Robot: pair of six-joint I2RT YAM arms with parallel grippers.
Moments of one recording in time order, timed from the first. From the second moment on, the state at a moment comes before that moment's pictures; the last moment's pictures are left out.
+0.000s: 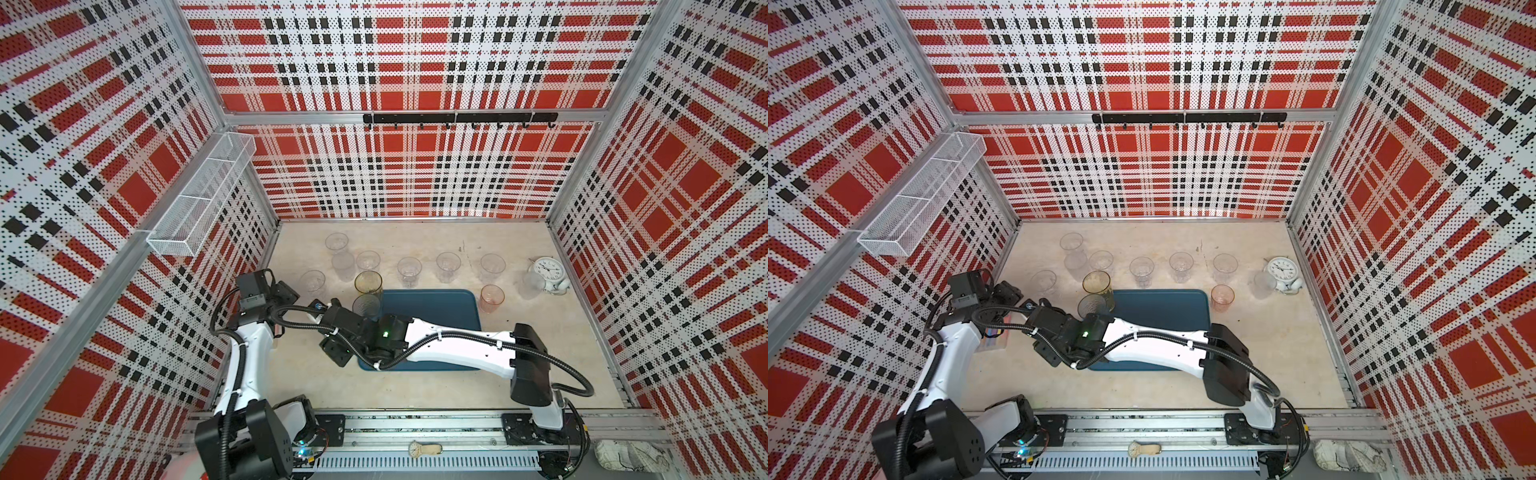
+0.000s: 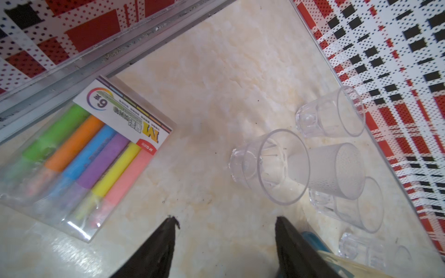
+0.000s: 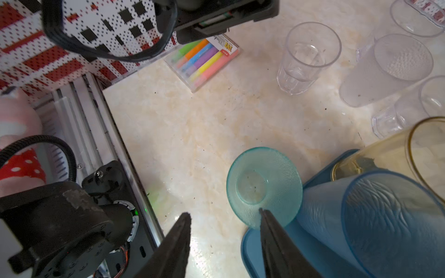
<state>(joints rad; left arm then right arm) 0.36 1.10 0.79 -0.47 0.14 -0.59 1.33 2.07 1.93 -0.63 0.20 0.23</state>
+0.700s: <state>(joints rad) 0.47 1.08 0.69 -0.33 0.25 -0.72 1.32 2.23 2.01 -0.63 0.18 0.18</state>
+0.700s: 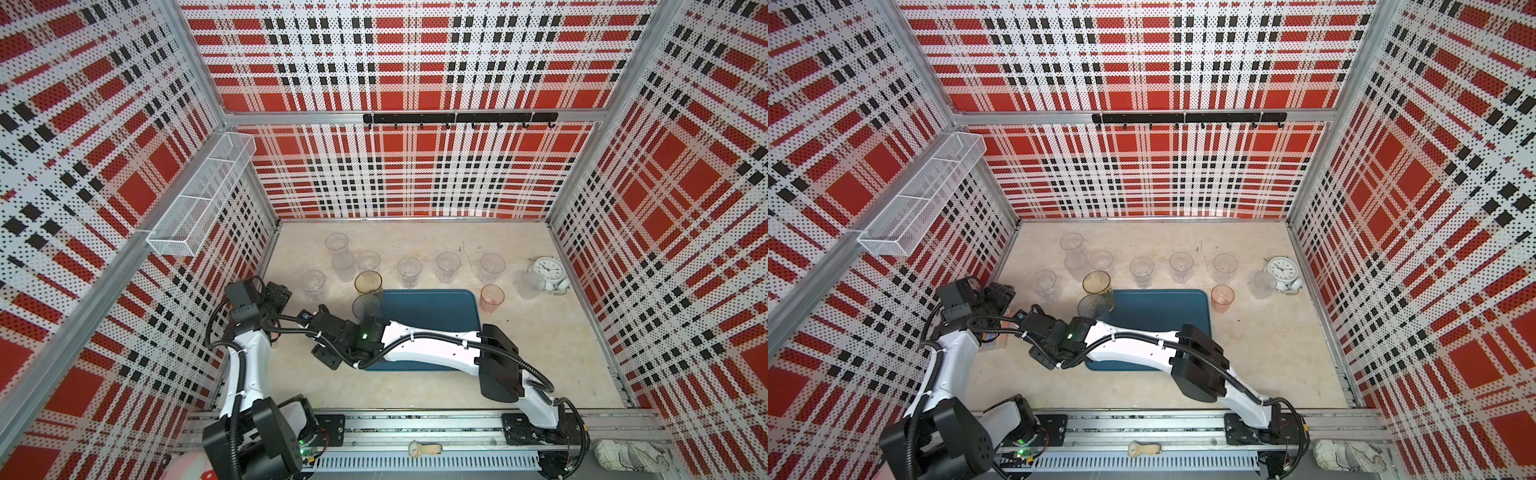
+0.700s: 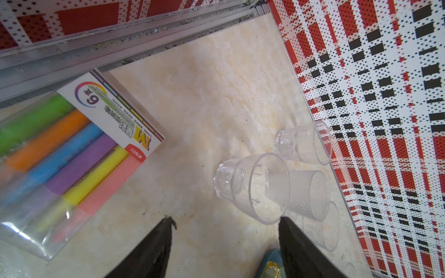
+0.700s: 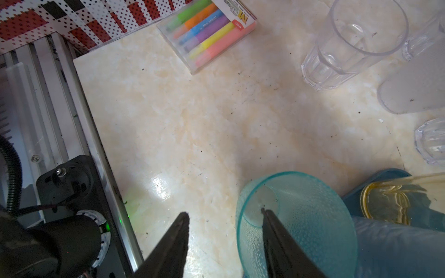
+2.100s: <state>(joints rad) 0.48 1.03 0.73 -0.27 0.33 -0.82 1.32 2.10 1.96 -0.65 0.11 0.13</state>
